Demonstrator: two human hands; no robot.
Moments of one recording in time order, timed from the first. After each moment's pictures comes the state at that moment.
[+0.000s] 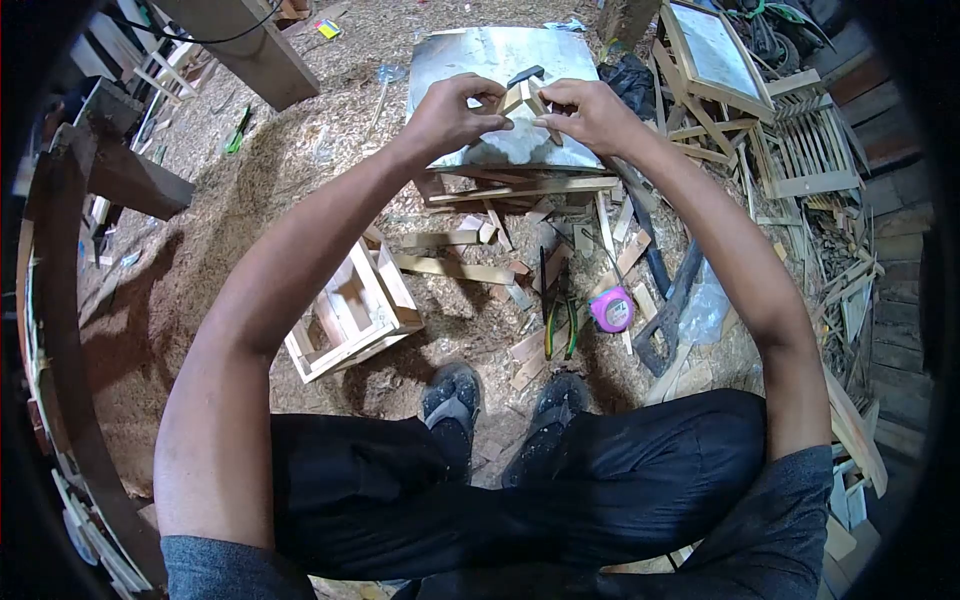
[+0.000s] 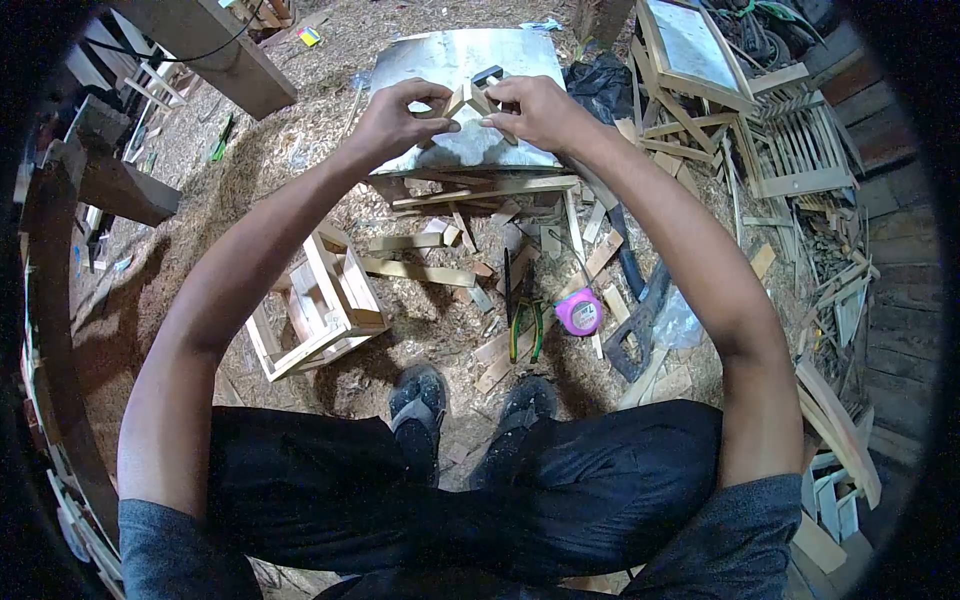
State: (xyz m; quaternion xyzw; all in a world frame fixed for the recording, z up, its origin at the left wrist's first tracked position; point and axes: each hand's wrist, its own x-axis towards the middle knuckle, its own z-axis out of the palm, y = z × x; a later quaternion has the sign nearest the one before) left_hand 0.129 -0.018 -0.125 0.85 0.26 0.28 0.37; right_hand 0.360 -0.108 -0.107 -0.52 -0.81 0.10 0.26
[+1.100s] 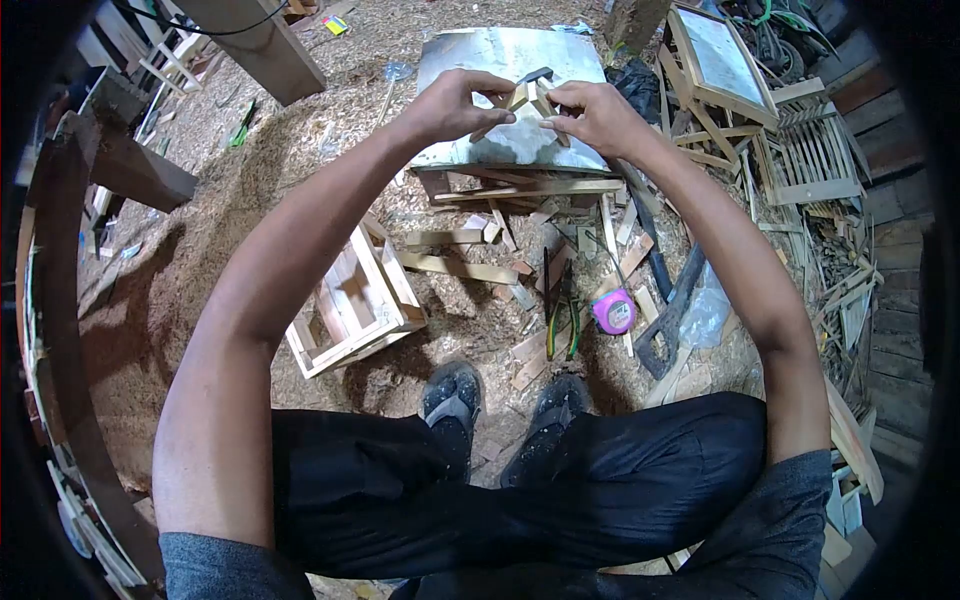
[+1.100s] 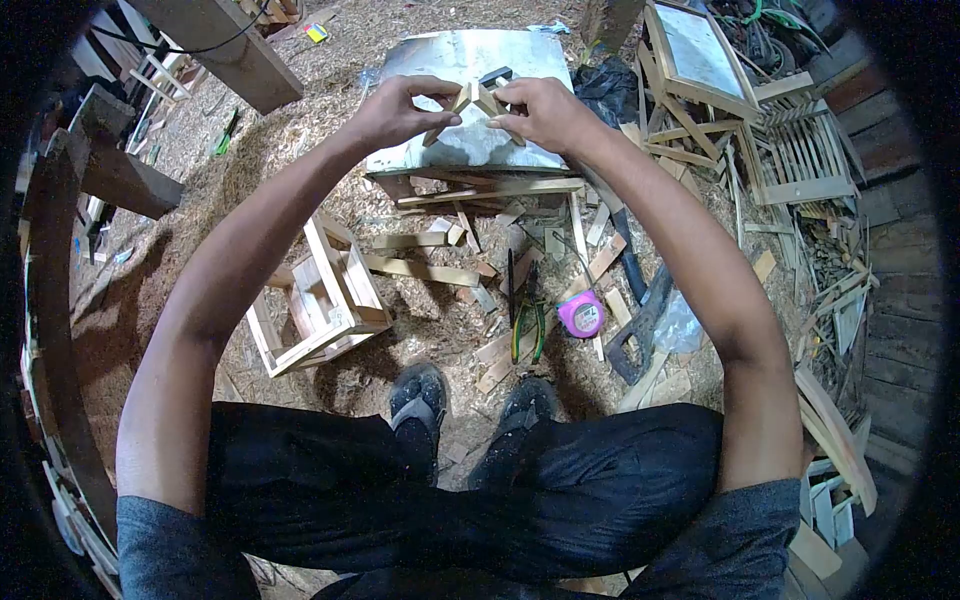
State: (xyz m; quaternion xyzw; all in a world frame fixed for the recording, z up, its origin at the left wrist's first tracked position) left_hand 0.123 -0.001 -0.115 0.87 0.23 0.20 0.38; right_hand 0.354 -0.108 -0.099 -0.54 -0.80 0.11 0.22
